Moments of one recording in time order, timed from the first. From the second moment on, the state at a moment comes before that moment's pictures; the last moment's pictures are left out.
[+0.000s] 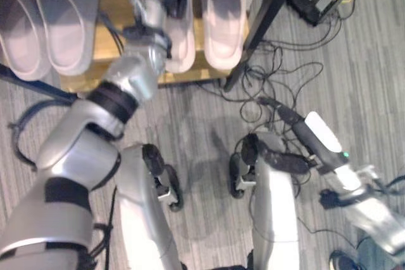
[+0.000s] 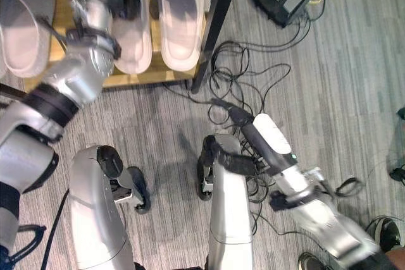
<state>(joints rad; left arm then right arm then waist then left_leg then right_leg) -1.41 0.58 -0.85 0.79 0.32 0.19 0.48 -0.07 -0.95 0.34 -0.19 -0.12 -0.28 -0.31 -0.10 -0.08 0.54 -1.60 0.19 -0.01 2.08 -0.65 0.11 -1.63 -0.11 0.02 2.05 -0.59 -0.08</state>
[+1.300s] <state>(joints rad) -0.97 0.72 -0.50 0.17 -0.03 0.08 0.47 -0.13 -0.82 0.30 -0.13 -0.19 -0.25 -0.26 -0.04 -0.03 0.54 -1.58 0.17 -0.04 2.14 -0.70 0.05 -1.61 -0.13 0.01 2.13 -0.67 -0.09</state>
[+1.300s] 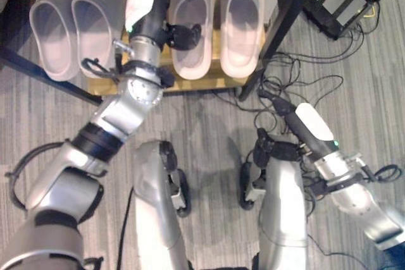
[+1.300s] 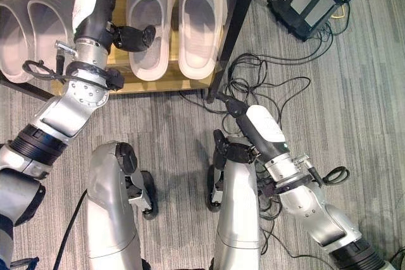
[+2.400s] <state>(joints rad) 0.09 0.39 -0.22 0.91 -0.07 -0.23 0.09 0.17 -0.58 0.46 0.14 0.05 -0.30 0.09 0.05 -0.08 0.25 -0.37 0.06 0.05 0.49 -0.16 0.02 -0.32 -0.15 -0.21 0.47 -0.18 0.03</state>
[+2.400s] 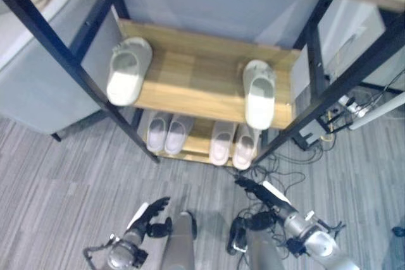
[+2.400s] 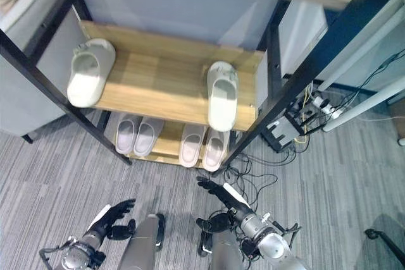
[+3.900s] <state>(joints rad) 0.16 0.30 -0.11 1.30 0.25 -0.11 0.15 -0.59 -0.62 0.47 0.60 -0.74 -0.05 -0.19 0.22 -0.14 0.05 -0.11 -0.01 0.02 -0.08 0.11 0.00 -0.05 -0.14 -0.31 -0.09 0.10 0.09</state>
